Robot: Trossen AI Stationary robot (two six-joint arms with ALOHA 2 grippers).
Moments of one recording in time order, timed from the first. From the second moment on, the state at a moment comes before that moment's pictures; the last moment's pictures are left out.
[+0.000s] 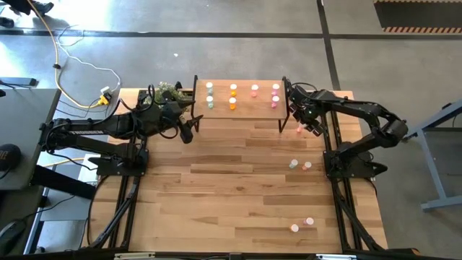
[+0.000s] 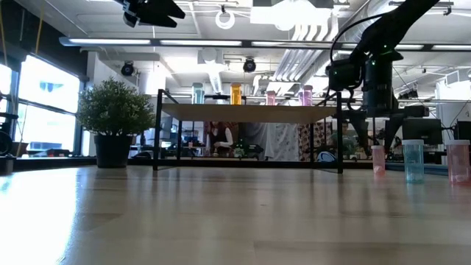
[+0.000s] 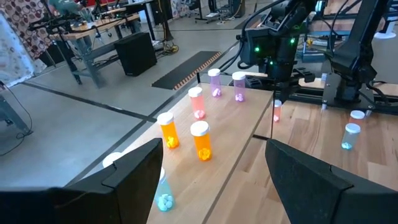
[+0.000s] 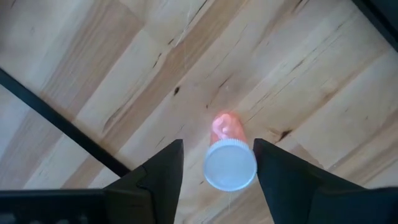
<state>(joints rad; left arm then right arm) 0.21 0.91 0.83 -0.17 -0.48 0.05 -0.80 1.40 0.83 -0.88 0.06 1.59</state>
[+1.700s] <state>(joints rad) 0.21 0.91 0.83 -0.17 -0.49 0.04 -0.80 1.24 0.83 -0.92 0.01 1.31</state>
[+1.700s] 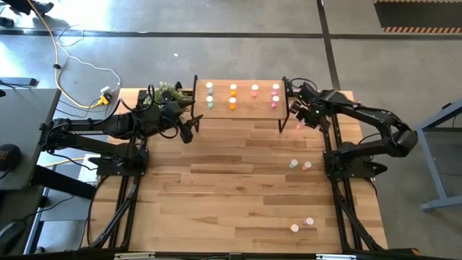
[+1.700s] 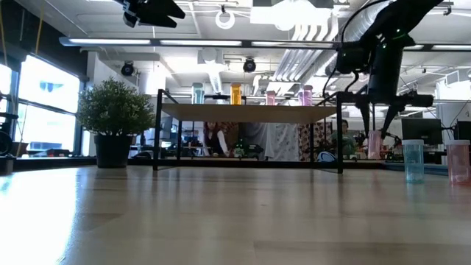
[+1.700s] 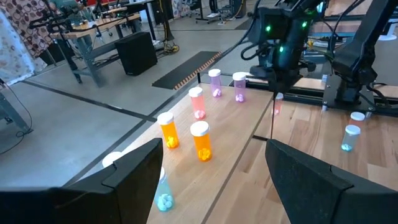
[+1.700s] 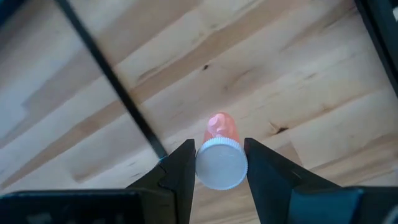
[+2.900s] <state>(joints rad) 0.21 0.91 0.83 -0.16 -0.49 0.04 -0.80 0.83 0.83 -0.64 0.05 1.21</state>
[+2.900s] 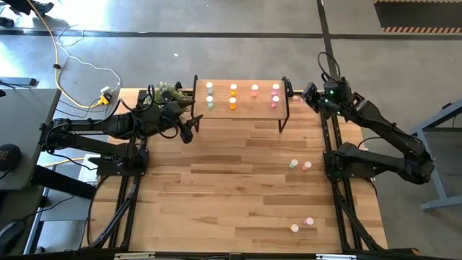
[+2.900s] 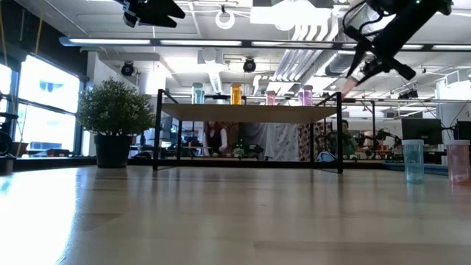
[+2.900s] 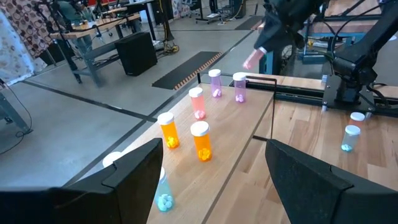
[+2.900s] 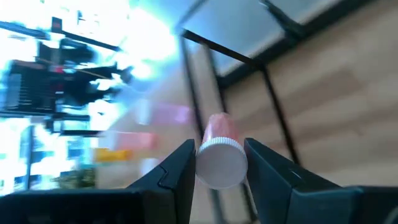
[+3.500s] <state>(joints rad) 0.21 0.91 0.83 -0.16 -0.49 0.04 -0.67 0.82 0.83 -0.16 0.07 1.16</state>
